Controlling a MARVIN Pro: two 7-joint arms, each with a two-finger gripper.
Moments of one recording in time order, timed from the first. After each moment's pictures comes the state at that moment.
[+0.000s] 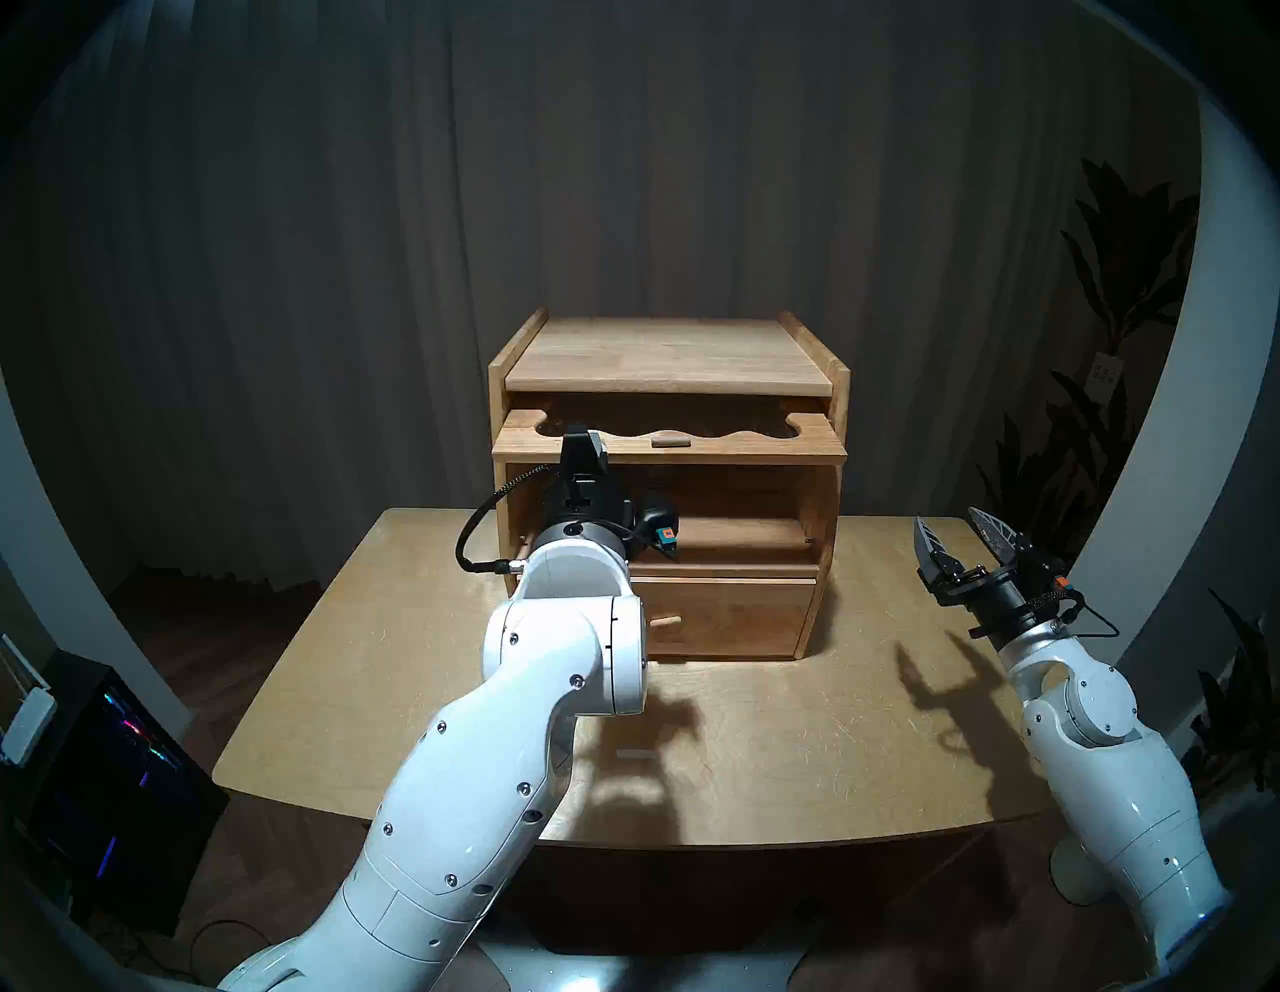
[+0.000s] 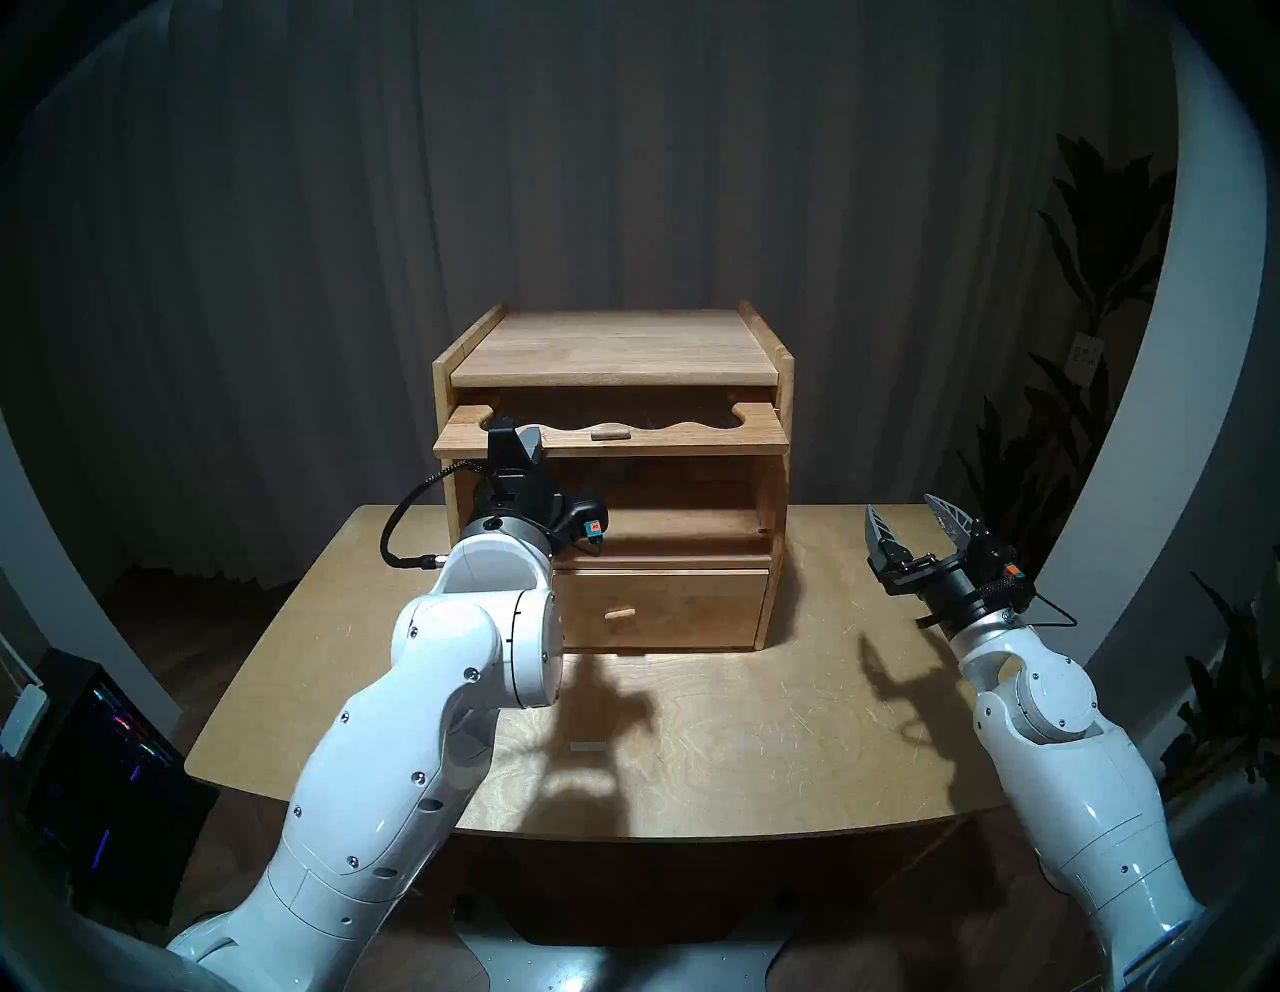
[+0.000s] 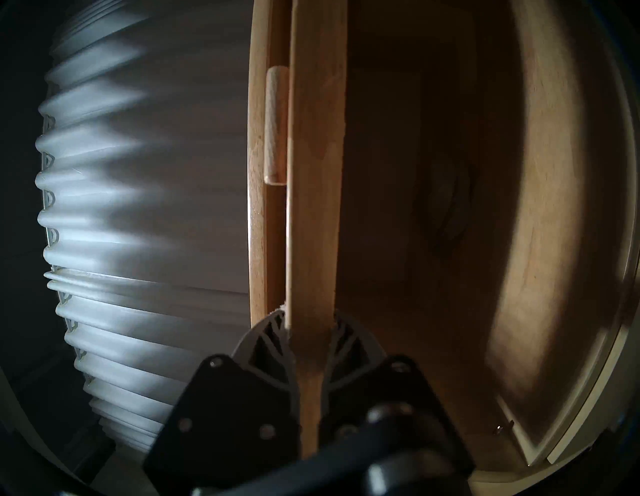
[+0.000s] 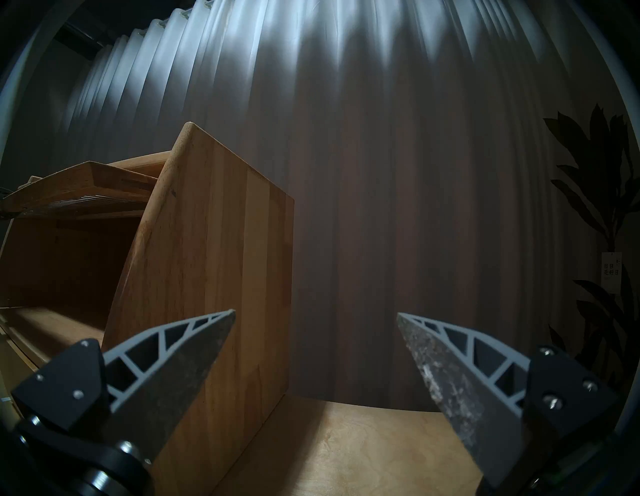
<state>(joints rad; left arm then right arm) 1.43 -1.41 -1.04 -2.01 1.62 0.57 -0.46 -1.76 -0.90 1.64 -1.63 0.69 -0.35 0.23</state>
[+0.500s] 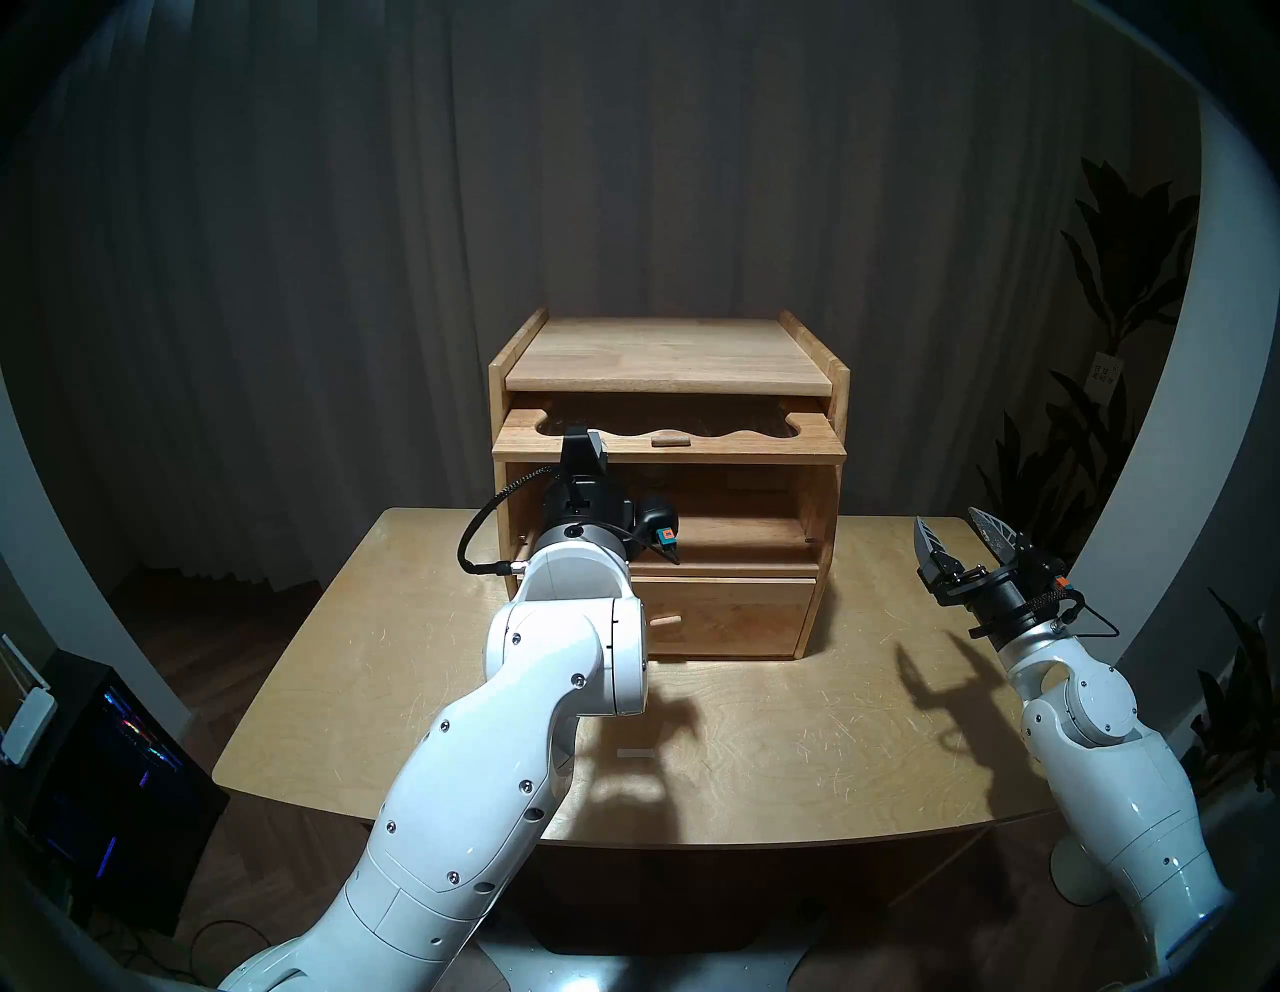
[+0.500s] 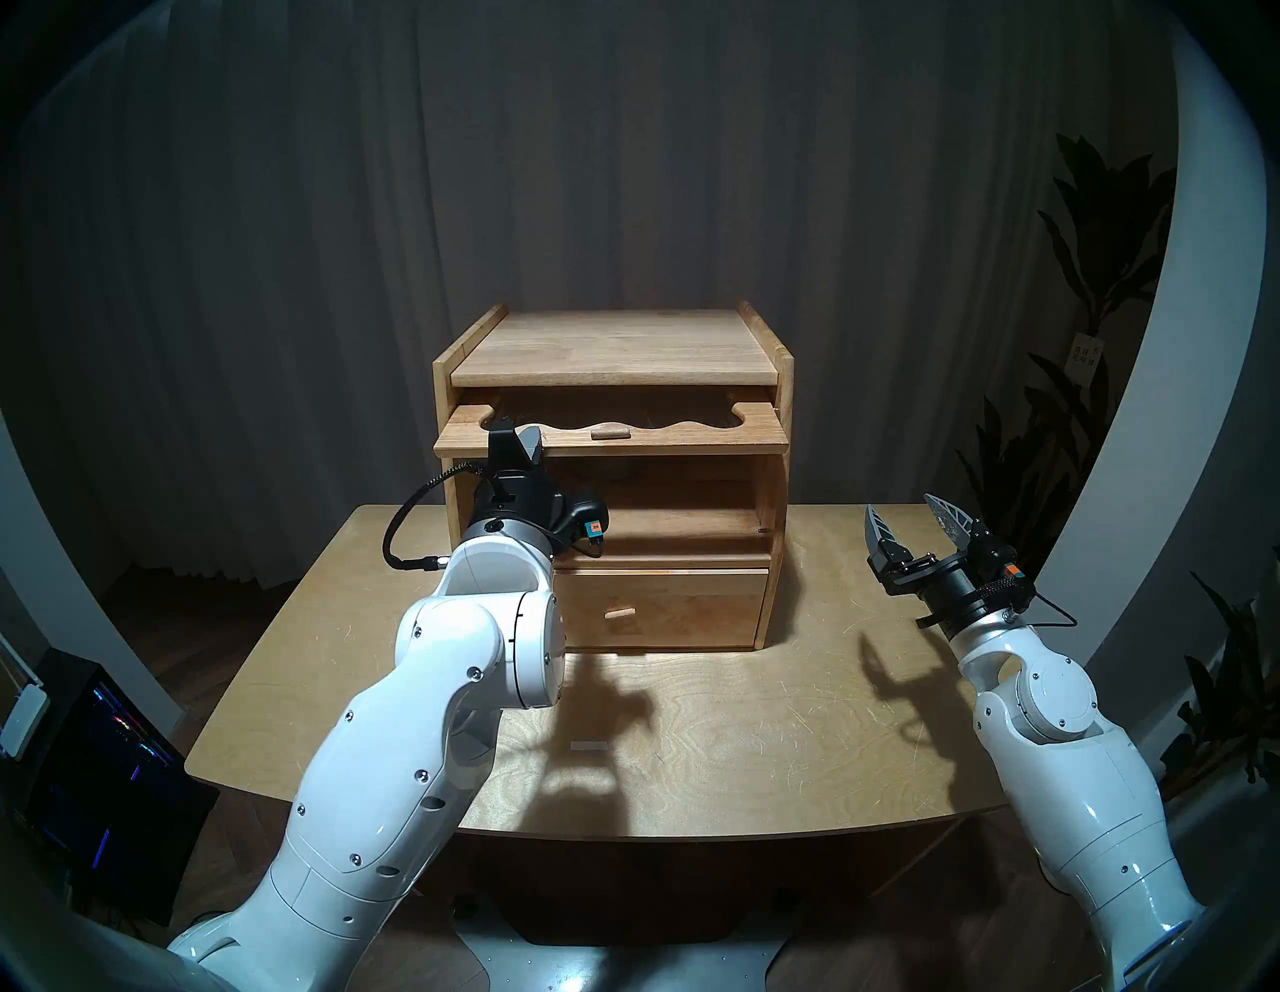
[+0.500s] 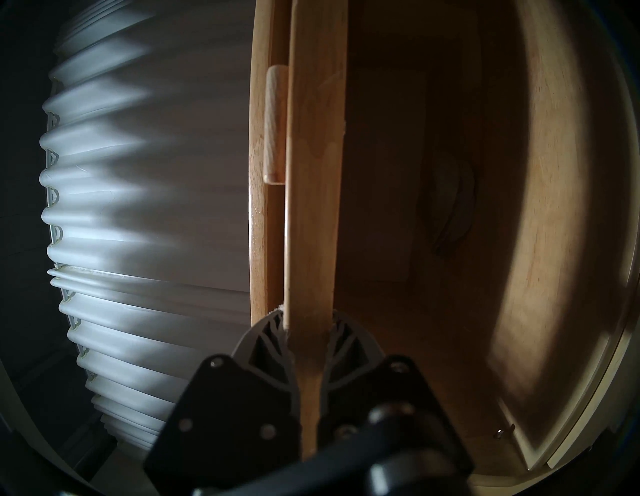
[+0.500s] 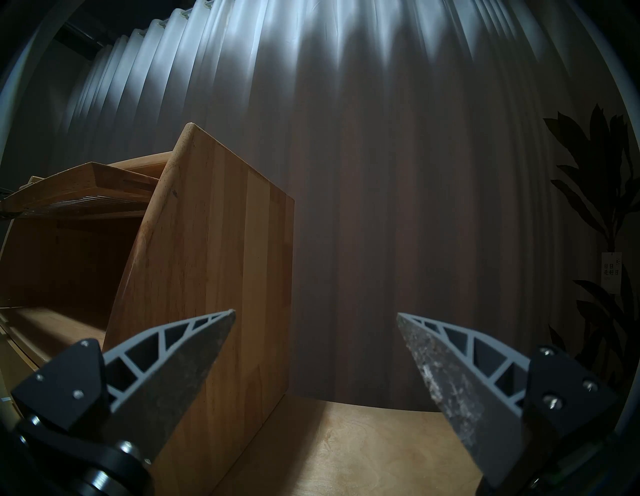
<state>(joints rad) 1.44 -1.41 -1.04 -2.01 1.61 0.58 -0.43 -1.76 -0.90 1.64 -1.63 0.69 -0.35 0.23</state>
